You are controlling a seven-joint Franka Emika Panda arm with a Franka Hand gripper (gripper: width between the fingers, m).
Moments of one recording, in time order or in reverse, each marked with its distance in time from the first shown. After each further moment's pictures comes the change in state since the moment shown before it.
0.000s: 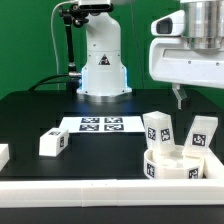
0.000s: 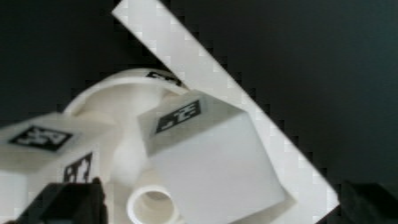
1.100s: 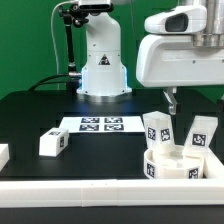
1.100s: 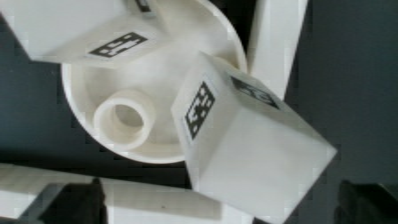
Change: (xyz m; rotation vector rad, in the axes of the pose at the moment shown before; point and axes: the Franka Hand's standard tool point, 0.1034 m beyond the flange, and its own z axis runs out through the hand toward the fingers) arm 0.009 0.007 -0.003 -0.069 0.032 -0.951
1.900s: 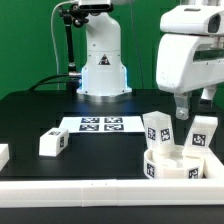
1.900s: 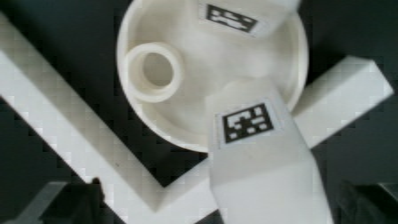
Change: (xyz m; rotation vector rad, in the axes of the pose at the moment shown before) arm 0.000 0.011 0.002 -0.060 -0.022 -0.688
